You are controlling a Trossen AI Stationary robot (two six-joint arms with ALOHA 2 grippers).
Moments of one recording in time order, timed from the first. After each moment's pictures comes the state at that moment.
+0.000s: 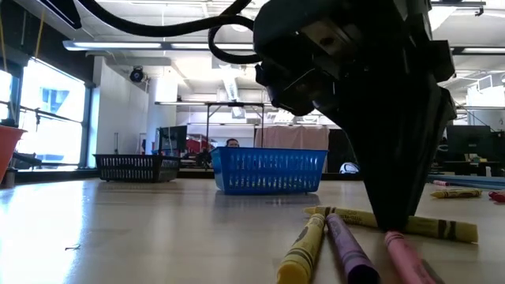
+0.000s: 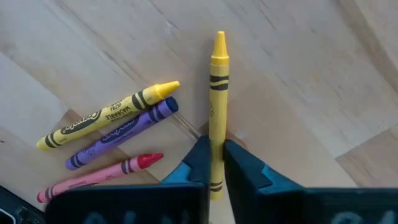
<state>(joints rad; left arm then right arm) -0.72 1.18 1.22 -1.54 -0.67 -1.19 0.47 2.24 1.72 -0.97 -0.12 1.23</state>
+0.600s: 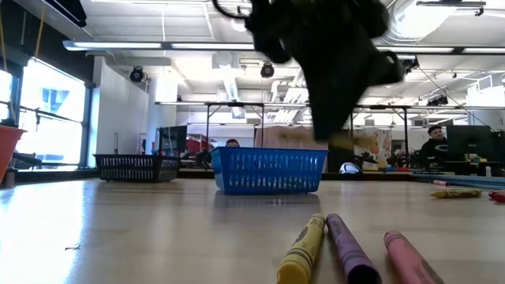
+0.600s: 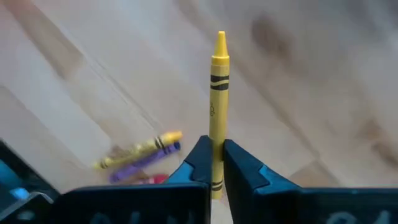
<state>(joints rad) -0.72 1.18 1.22 -1.54 -0.71 -1.23 0.39 2.09 1.72 -0.98 0.00 1.13</state>
